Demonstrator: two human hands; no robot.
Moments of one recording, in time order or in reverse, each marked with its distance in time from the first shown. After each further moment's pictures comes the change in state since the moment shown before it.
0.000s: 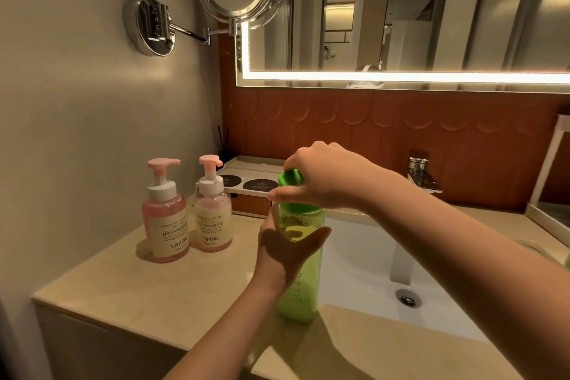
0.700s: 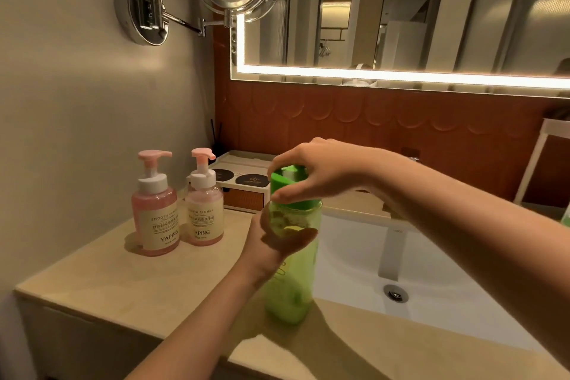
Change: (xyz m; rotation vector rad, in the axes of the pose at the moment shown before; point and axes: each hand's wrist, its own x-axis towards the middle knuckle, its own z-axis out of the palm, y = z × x) left_hand 0.004 0.005 -0.013 -0.106 -0.211 0.000; right_hand 0.002 0.016 -0.010 0.161 -0.214 -0.104
